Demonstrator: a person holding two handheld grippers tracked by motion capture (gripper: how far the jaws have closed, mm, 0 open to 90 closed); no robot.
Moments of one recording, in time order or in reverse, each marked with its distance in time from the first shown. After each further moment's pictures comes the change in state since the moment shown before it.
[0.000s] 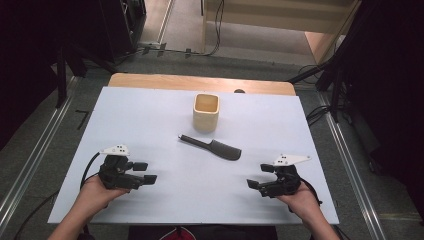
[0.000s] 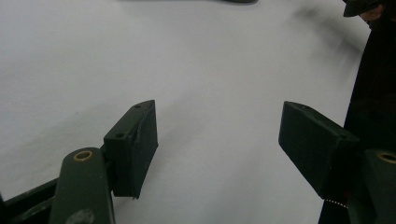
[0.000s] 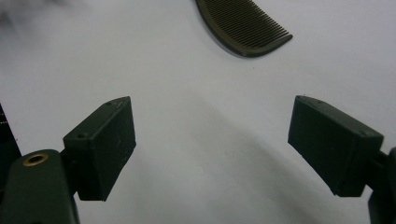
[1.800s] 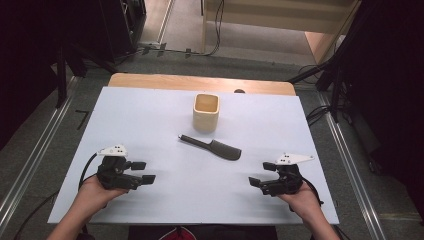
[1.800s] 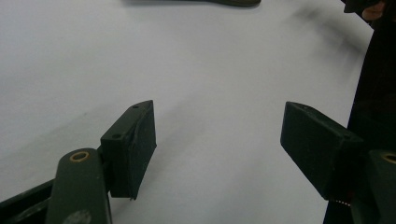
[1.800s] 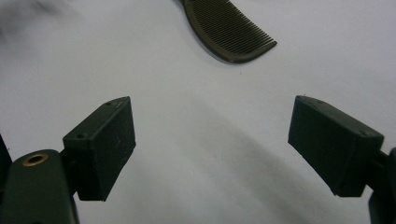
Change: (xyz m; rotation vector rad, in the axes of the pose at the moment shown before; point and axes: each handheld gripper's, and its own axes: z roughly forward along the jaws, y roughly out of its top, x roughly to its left) left arm 0.001 -0.003 -0.003 -0.024 0.009 0.014; right arm -0.004 0.000 -0.003 -0.023 -0.023 0.016
